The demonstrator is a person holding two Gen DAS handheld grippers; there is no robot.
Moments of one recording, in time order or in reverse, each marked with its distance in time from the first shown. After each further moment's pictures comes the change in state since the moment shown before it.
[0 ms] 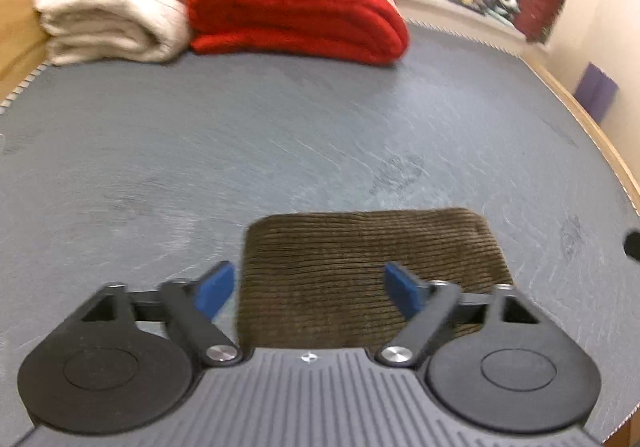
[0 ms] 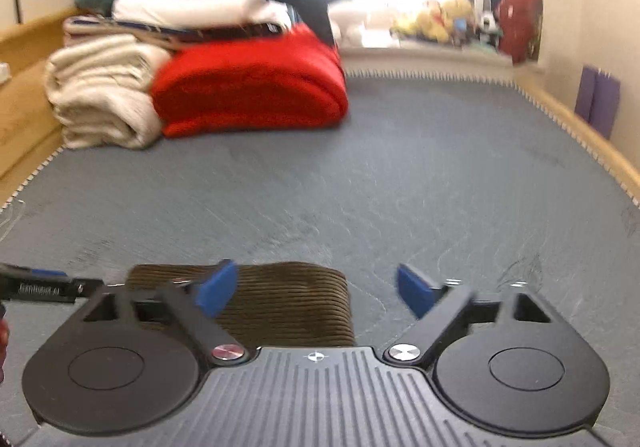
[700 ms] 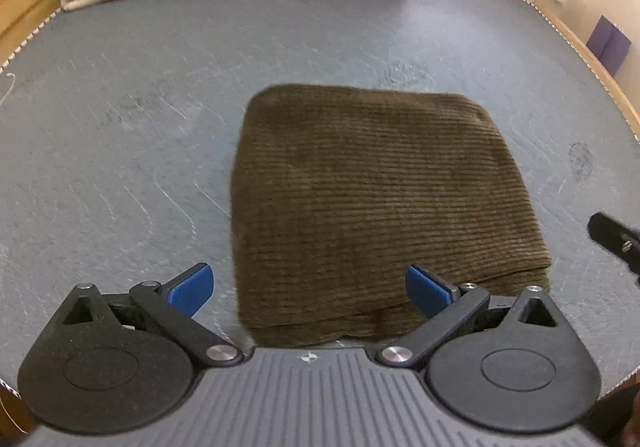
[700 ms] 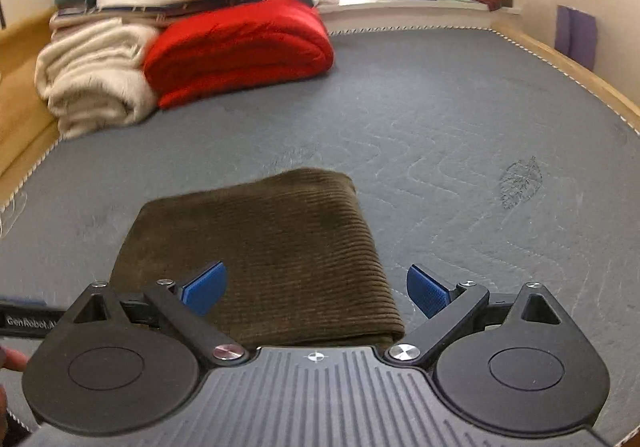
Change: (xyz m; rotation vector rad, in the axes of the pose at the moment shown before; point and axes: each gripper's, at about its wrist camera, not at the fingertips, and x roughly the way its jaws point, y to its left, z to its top) left arm -0.010 -0.019 -0.087 0.005 0.180 0.024; right arm -0.014 0.007 -0.089 0.130 0.082 -0.023
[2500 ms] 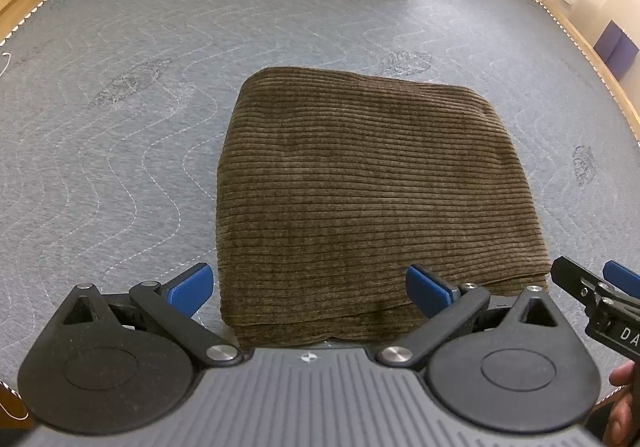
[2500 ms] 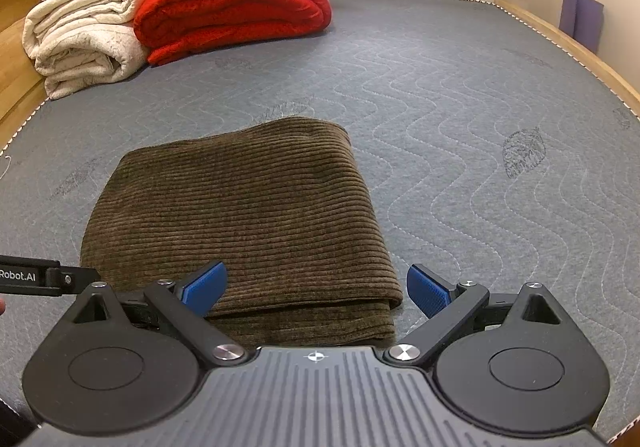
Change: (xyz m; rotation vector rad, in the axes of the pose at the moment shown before) left arm 0.018 -0.002 0.004 -0.041 0.040 -0.013; right arm 0.029 0.005 -0.016 -0.052 0.122 -0.032
